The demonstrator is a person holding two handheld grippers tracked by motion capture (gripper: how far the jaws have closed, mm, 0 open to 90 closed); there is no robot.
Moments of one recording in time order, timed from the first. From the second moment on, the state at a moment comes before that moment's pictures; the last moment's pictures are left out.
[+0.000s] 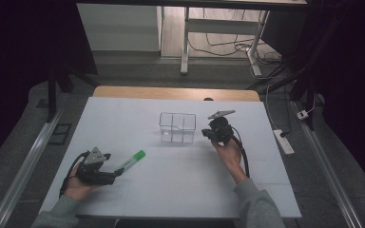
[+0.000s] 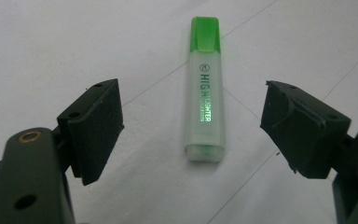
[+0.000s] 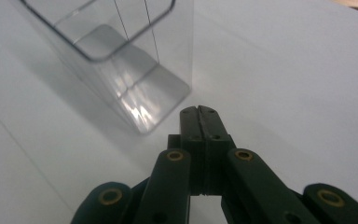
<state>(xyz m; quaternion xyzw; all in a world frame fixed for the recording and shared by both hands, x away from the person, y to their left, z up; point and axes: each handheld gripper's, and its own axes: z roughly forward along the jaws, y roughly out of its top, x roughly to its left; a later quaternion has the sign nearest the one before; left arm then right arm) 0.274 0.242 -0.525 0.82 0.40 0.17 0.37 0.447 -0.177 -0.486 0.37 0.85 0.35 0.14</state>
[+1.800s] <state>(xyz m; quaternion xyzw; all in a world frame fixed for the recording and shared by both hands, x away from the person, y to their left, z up) 0.300 0.223 -0.489 0.86 0.35 0.15 0.33 0.340 -0.283 -0.497 0.33 0.85 0.38 0.13</state>
